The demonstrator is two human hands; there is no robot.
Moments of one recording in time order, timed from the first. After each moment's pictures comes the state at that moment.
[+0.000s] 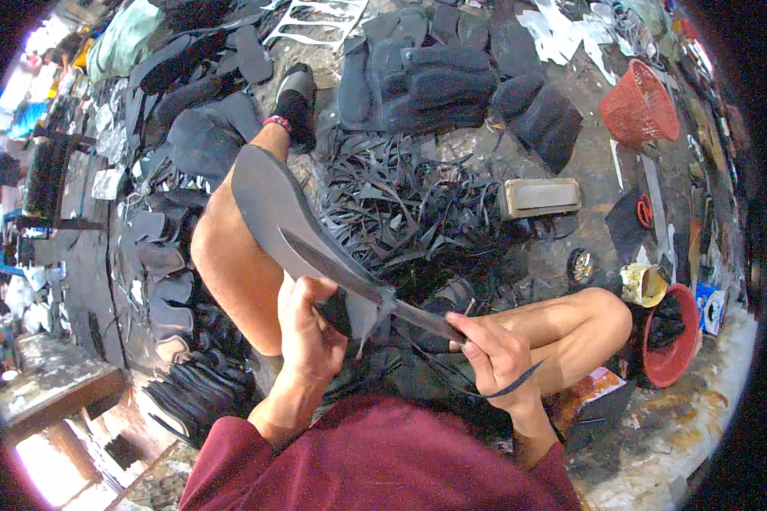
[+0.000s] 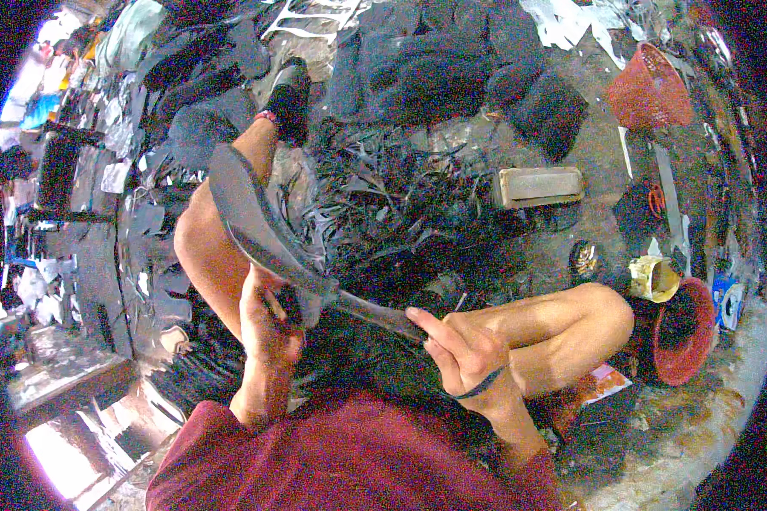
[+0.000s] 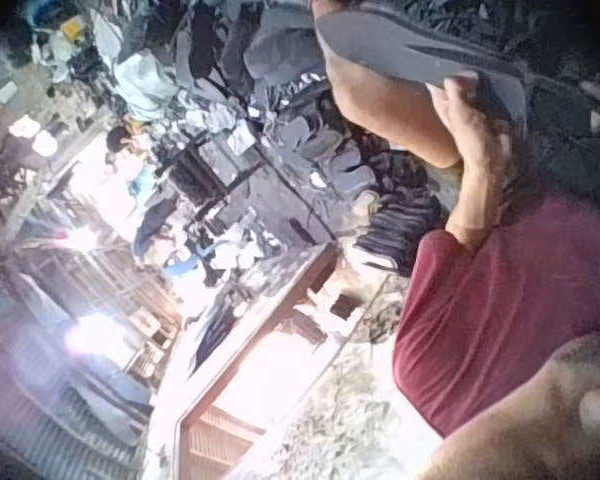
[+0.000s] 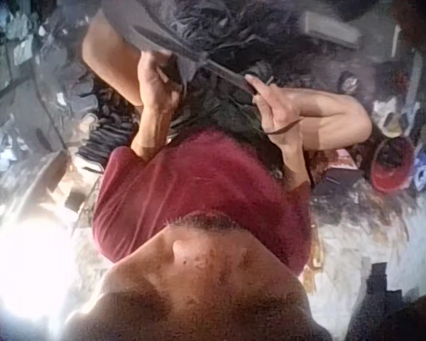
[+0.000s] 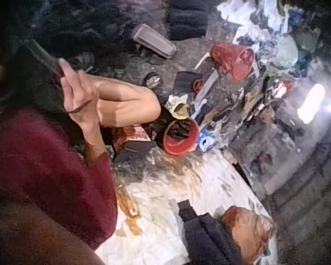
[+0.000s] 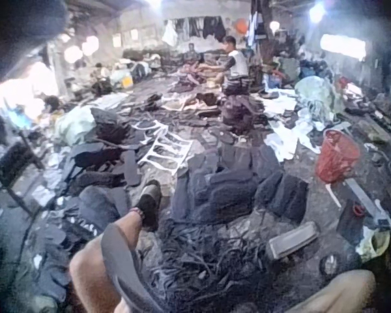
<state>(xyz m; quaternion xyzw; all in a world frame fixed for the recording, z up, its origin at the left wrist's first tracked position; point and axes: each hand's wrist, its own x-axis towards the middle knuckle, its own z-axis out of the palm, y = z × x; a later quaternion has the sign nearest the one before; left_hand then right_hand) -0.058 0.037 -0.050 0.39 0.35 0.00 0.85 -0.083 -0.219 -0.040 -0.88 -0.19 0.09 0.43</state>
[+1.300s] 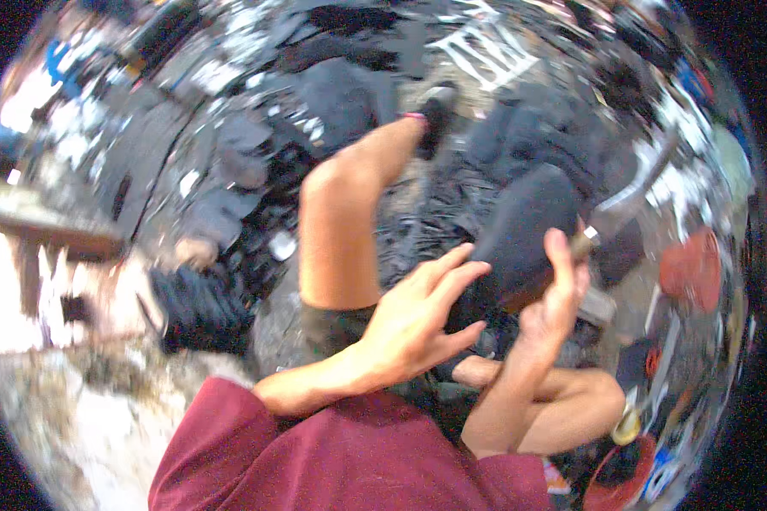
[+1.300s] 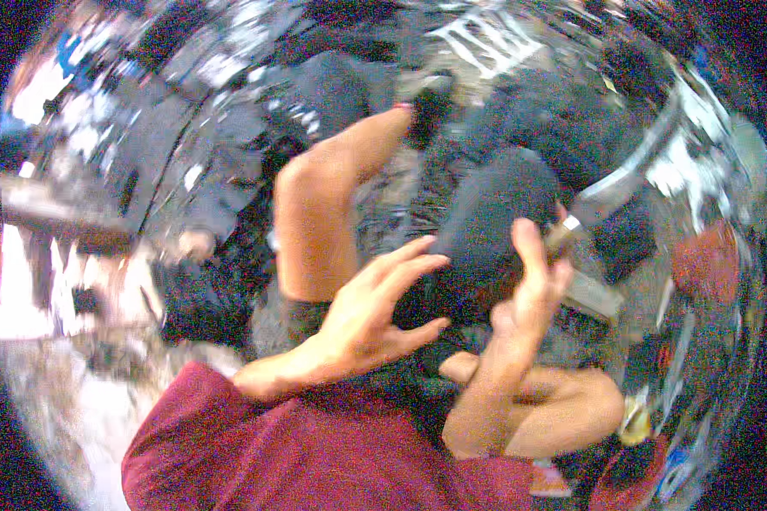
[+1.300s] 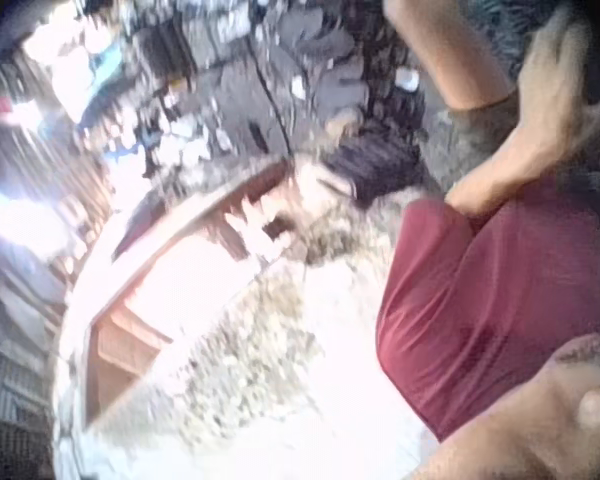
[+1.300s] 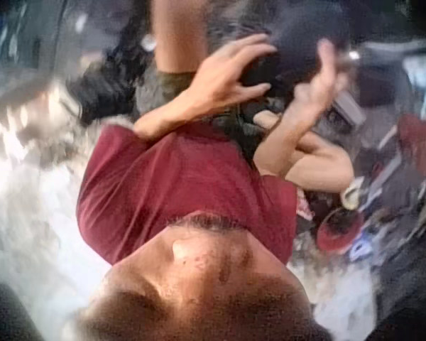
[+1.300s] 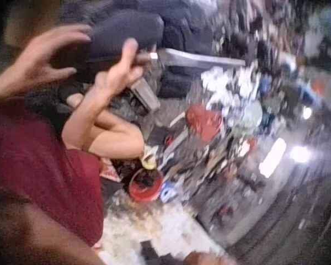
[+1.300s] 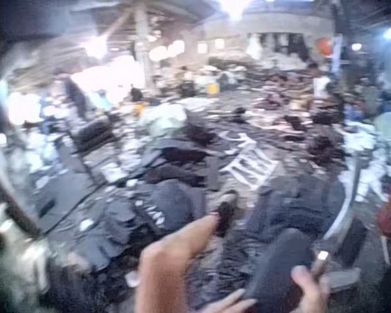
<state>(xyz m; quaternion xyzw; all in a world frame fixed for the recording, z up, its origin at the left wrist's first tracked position) -0.069 0.034 -0.005 0.90 -0.02 0.14 0.42 0.046 -0.114 -0.026 -0.54 0.09 0.04 0.84</state>
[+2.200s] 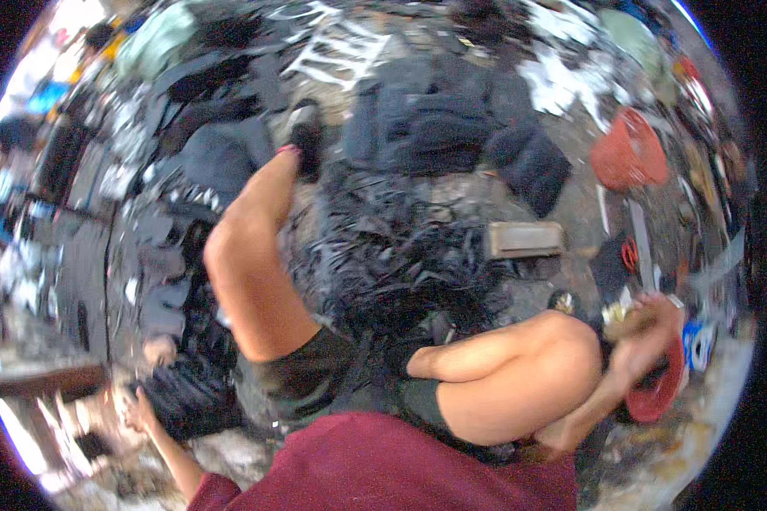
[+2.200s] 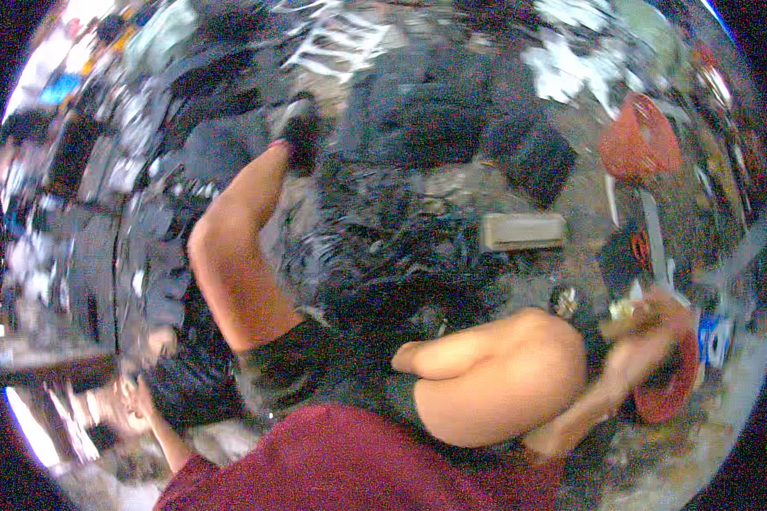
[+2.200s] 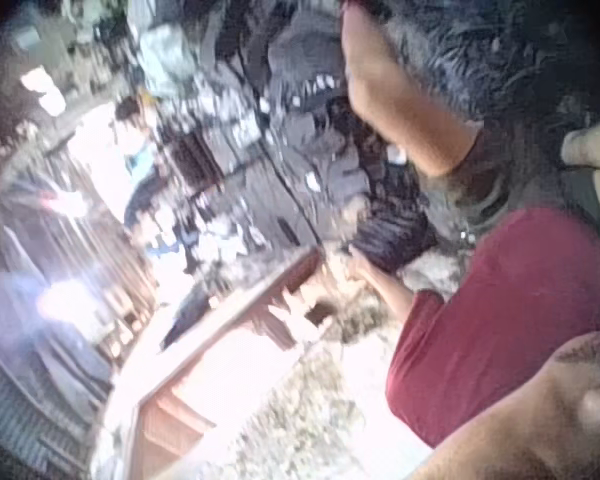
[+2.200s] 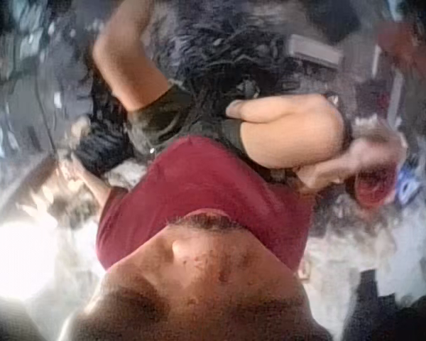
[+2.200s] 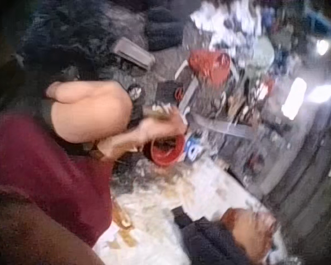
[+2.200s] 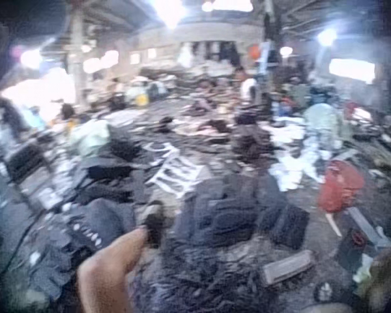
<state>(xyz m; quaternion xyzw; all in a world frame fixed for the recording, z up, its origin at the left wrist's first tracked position) -0.393 0.447 -0.120 0.76 0.62 -0.02 -0.20 -0.032 -0.469 0.002 -0.70 0.27 -0.32 0.57</state>
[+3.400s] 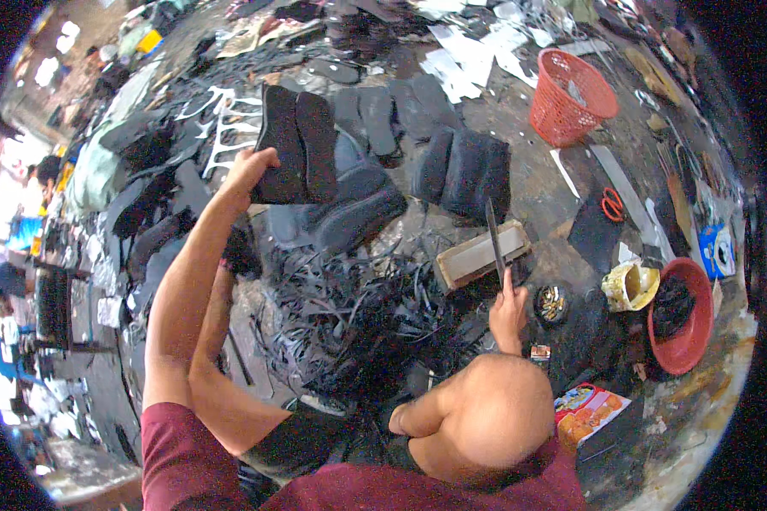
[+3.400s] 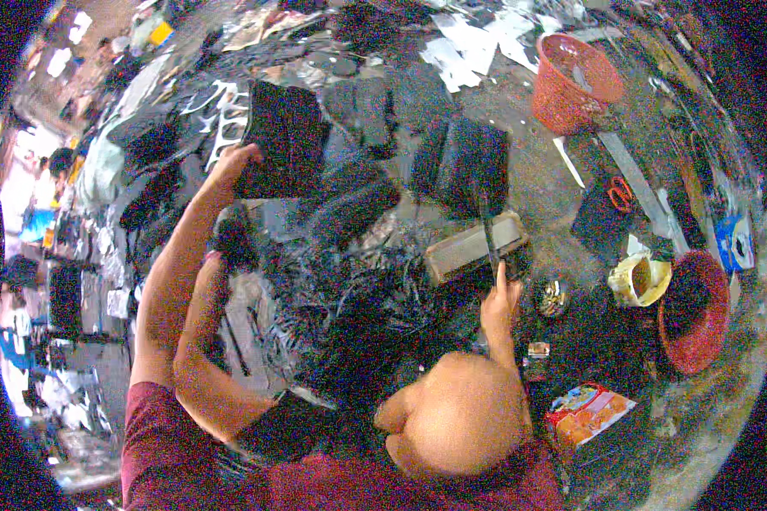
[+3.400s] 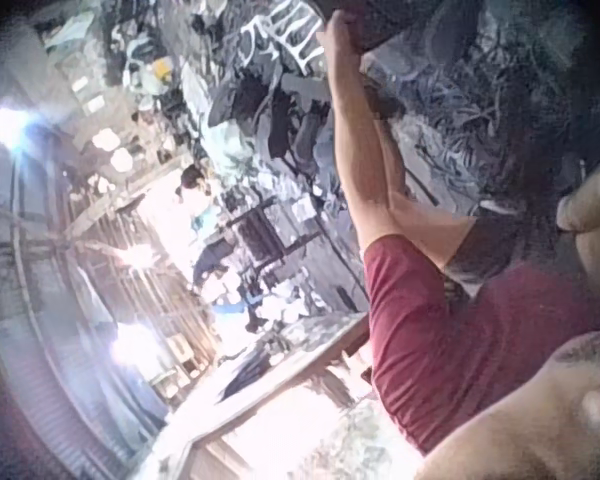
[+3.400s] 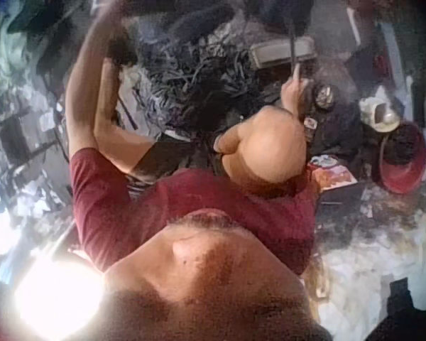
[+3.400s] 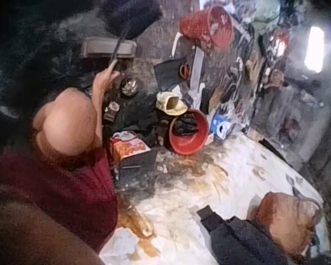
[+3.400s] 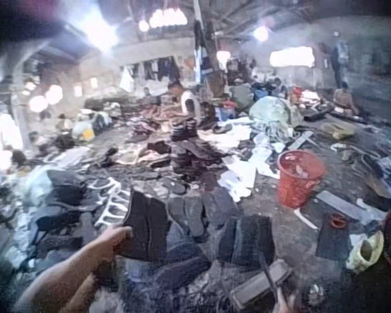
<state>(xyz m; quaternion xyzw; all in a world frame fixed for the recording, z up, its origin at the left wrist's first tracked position) 0.358 0.021 -0.083 0.83 0.11 -0.16 0.52 0.012 -0.393 -0.299 -0.93 0.23 -0.14 0.26</state>
